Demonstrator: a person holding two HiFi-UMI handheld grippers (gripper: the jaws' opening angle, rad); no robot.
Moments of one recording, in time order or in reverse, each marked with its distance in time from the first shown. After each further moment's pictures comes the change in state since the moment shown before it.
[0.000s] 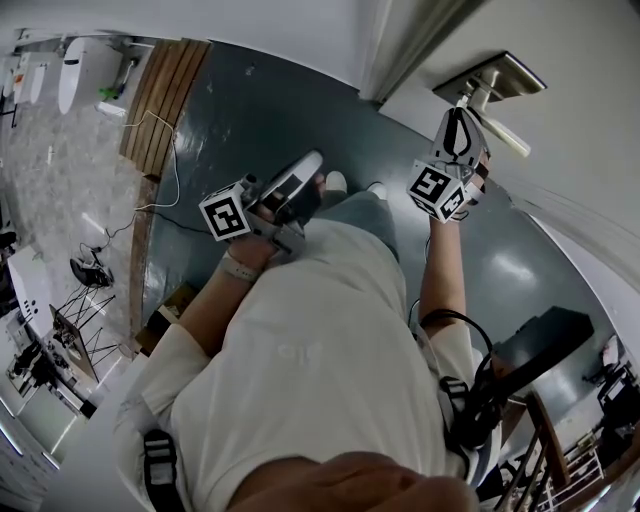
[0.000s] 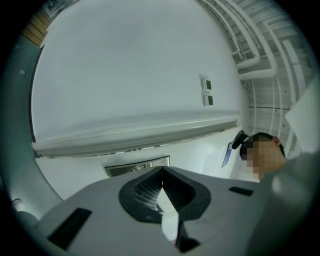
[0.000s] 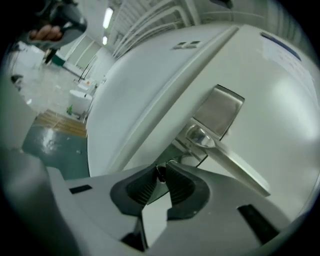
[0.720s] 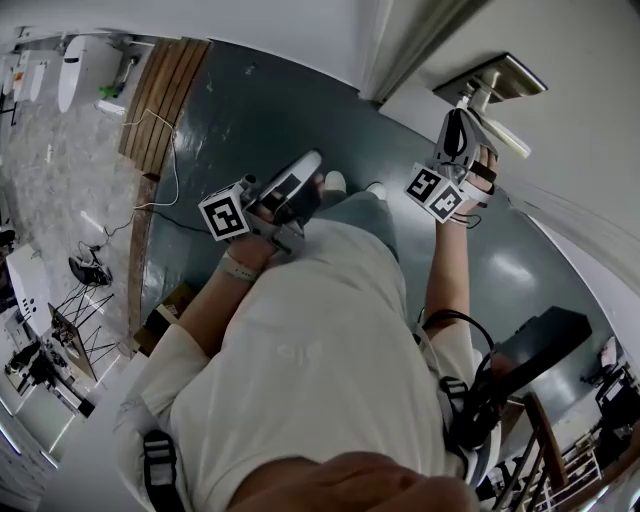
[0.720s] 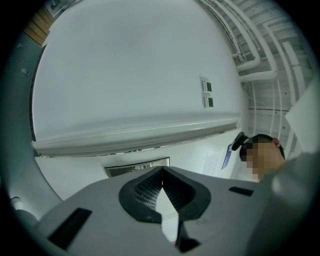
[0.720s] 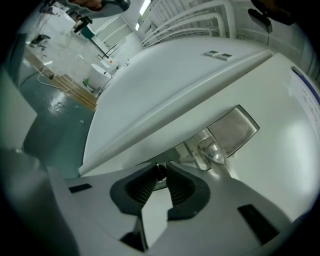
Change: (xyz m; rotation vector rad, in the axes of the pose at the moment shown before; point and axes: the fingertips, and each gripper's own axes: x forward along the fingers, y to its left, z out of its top) left arm -0.003 0.003 -0.002 -0.053 -0.021 0.012; right arm 0.000 0.006 -0.005 -0.318 0.022 -0.011
